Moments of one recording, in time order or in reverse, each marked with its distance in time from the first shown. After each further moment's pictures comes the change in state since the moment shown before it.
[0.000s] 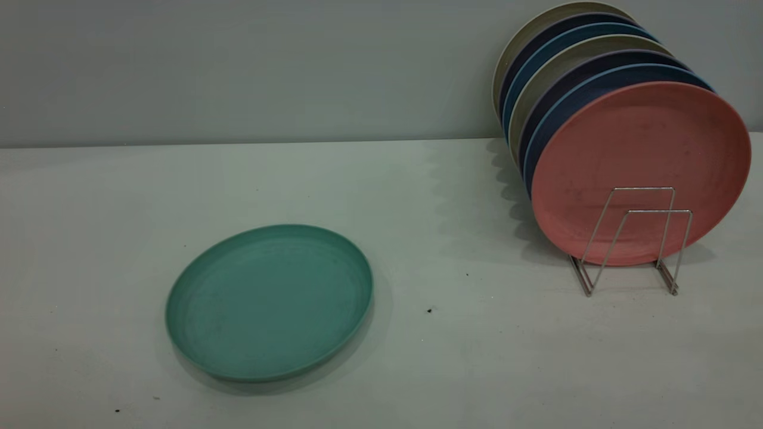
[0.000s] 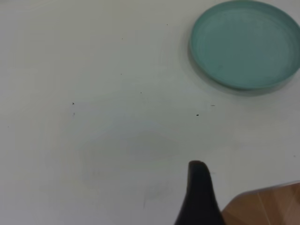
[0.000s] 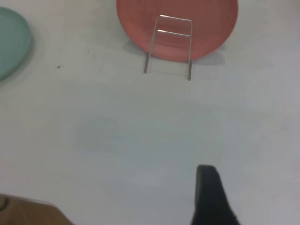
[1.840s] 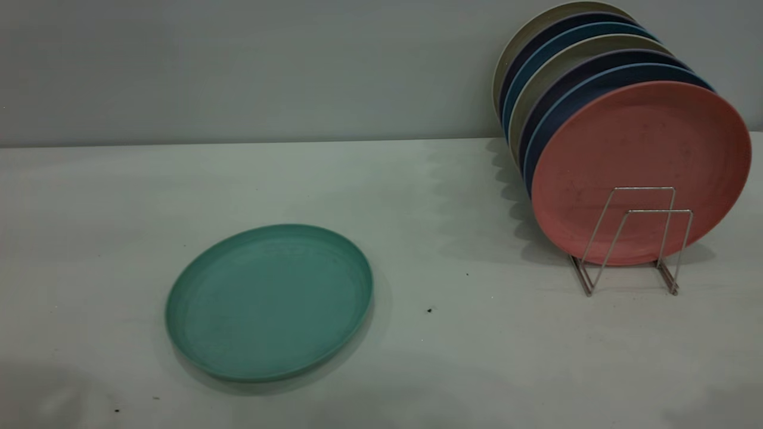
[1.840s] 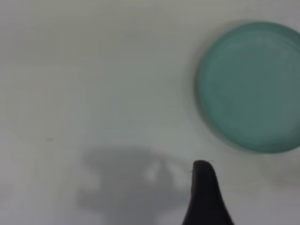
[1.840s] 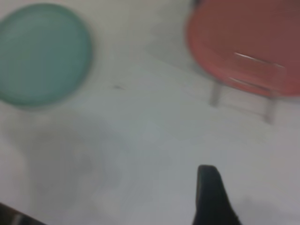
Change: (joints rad) left arm 0.000 1.141 -0.370 -0.039 -0.442 -0.095; right arm 0.000 1.039 -0.249 0.453 -0.439 -0.466
